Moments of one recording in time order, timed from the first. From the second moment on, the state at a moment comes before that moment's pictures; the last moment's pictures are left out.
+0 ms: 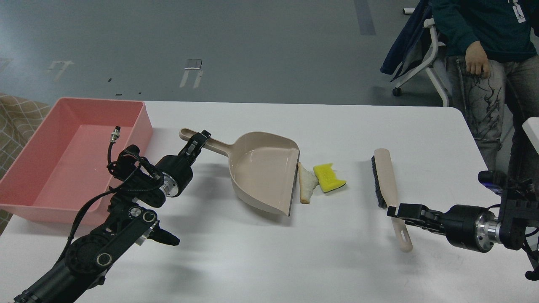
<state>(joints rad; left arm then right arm) -0.24 0.26 -1.02 -1.27 1.40 0.12 0.07 0.72 -1.00 0.13 1.61 -0.99 0.23 0.01</state>
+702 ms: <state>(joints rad) -0.24 0.26 -1.02 -1.27 1.40 0.12 0.05 0.72 -0.98 0.13 1.61 -0.99 0.26 -0.06</state>
